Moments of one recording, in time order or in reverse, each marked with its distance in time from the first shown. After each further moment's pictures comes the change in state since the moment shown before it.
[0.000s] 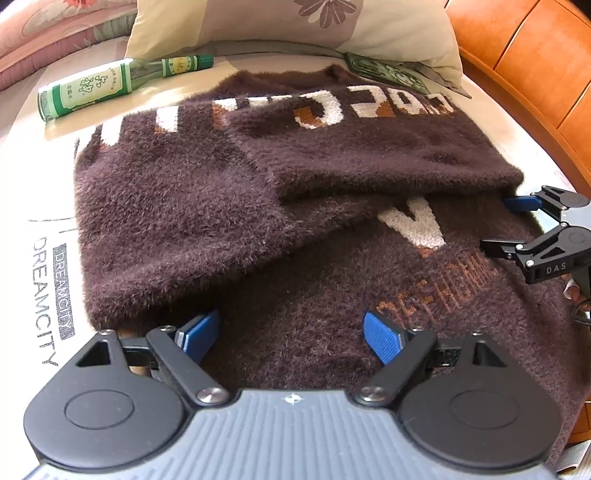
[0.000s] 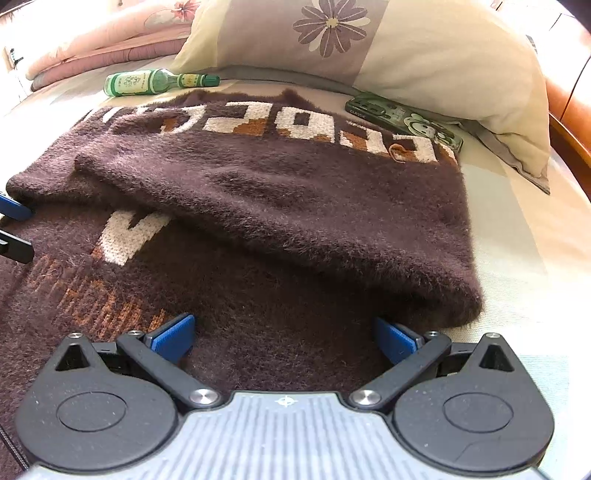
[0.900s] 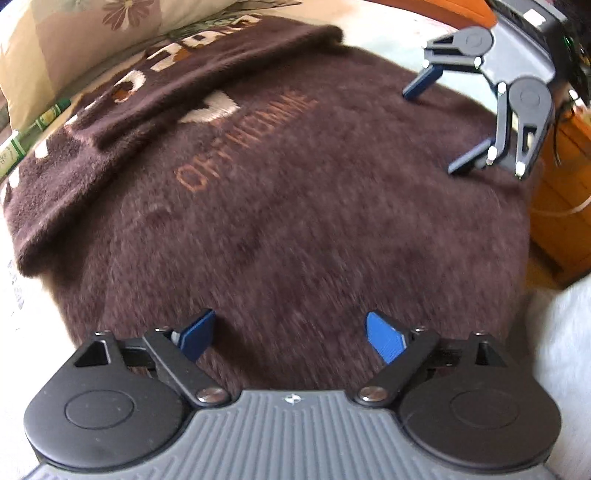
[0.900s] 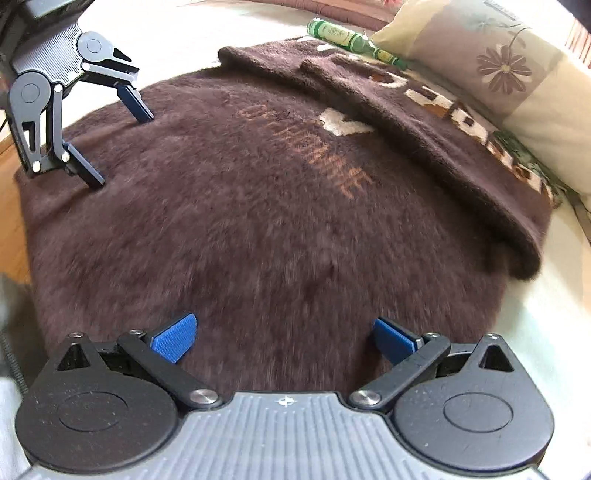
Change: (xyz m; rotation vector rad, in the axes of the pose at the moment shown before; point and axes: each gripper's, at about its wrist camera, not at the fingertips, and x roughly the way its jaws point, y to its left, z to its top) left arm -0.043 -0.099 -0.115 0.489 0.107 -0.035; right arm -0.091 0.041 -0.097 -0.493 0.086 0.257
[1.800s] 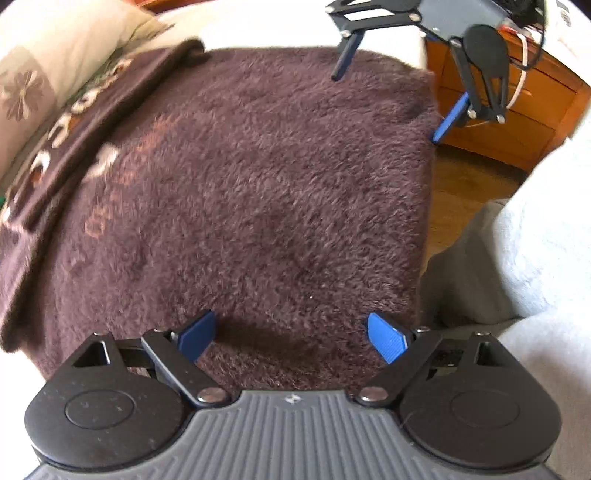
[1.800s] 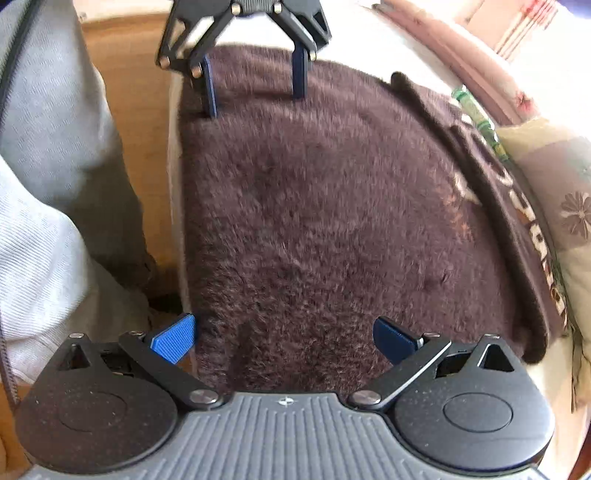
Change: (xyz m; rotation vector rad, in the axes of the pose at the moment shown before) left arm -0.006 -0.065 -0.018 0.338 0.003 -0.044; right arm -0.028 0.079 -0.053 -0.532 0.005 0.018
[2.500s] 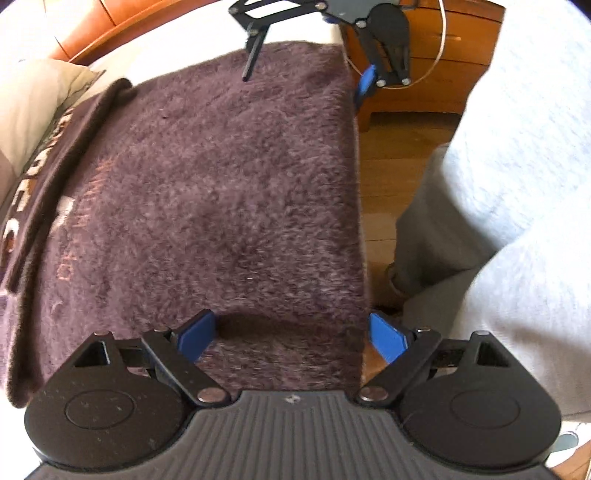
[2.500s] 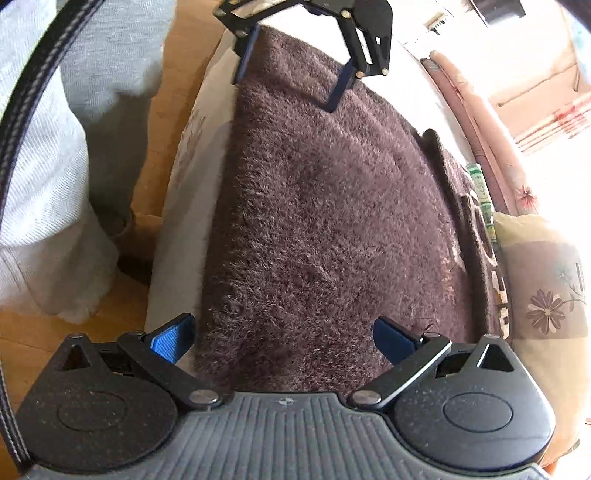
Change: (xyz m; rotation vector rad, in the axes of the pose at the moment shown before) left arm -0.008 -0.028 -0.021 0.296 -0.032 -0.010; right arm 0.002 0.038 -0.016 -0.342 -0.069 -0.155
